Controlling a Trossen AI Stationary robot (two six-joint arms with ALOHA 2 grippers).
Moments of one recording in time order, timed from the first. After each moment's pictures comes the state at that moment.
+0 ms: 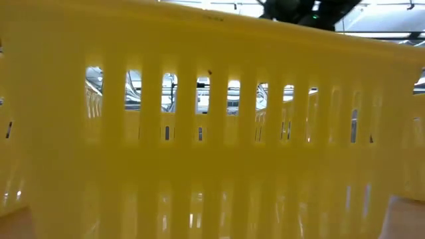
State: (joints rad) left arm -0.10 0.01 0.01 0.11 -0.36 -0.01; right arm -0.24 1.43 0.97 -0.26 -0.08 0.02
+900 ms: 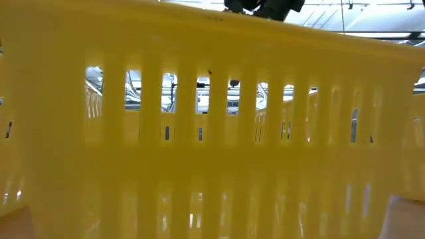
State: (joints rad) left arm -0.10 0.01 0.01 0.11 -0.35 -0.01; right arm -0.10 1.72 1.43 -0.73 0.00 -0.17
